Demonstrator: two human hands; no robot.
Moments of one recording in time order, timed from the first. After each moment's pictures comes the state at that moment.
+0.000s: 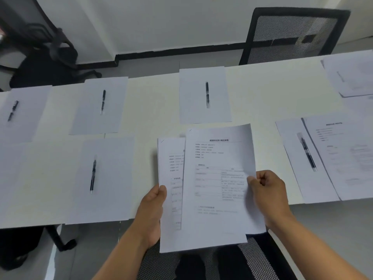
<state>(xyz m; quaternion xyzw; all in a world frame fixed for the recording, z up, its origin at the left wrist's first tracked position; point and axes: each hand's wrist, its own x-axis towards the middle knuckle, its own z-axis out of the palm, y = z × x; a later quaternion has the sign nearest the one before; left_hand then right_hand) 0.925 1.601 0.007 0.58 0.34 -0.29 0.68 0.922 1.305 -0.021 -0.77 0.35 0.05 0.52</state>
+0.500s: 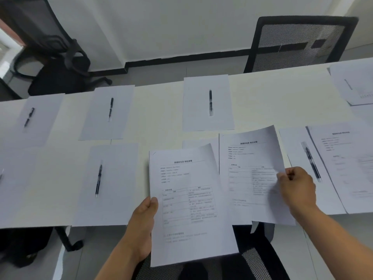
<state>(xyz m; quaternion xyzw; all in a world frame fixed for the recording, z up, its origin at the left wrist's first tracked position) 0.916 1.611 0.018 0.59 0.40 -0.25 0.66 0.956 1.224 -0.040 -0.84 0.38 0.01 0.40</state>
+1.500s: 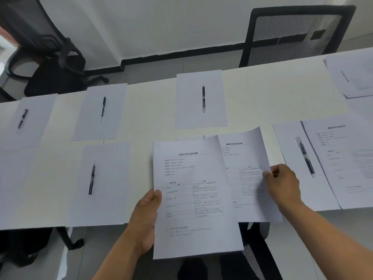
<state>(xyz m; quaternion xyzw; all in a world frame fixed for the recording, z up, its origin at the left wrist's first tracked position) 0.928 1.579 0.017 0.59 0.37 -0.26 0.67 0.961 1.224 -0.058 -0.83 0.36 0.07 0.41</state>
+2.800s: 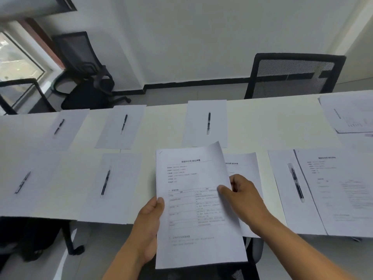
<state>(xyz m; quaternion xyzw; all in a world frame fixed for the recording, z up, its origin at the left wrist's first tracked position) 0.895 1.537 0.077 0.59 0.37 -0.18 0.69 0.951 1.283 0.046 -0.80 0.14 0.16 0.56</state>
